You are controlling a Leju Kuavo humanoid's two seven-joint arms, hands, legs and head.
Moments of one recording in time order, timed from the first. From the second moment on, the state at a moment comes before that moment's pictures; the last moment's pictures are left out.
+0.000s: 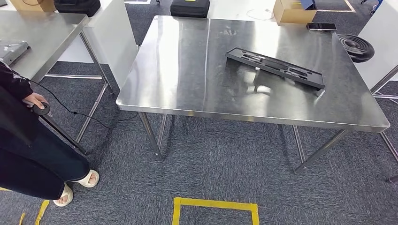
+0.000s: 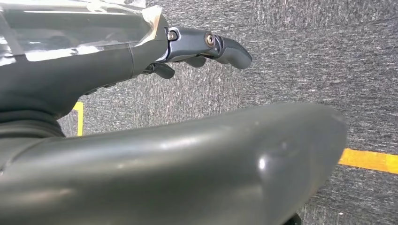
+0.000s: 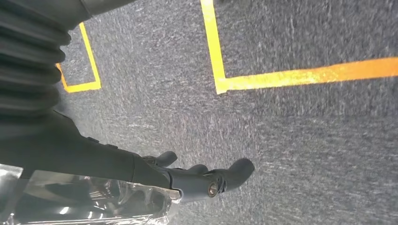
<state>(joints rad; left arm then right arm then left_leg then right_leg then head) -0.10 -0.19 0.54 -0.20 -0.55 0.35 -0.13 -0.12 0.14 -1.07 -0.21 1.16 -0.53 0.10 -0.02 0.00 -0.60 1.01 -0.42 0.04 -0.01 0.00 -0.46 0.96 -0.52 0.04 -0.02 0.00</state>
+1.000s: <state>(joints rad) -0.10 -0.19 0.54 -0.20 -0.55 0.35 -0.13 -0.12 0.14 -1.07 -0.21 1.16 -0.53 0.10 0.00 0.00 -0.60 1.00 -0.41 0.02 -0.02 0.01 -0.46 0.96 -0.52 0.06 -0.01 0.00</state>
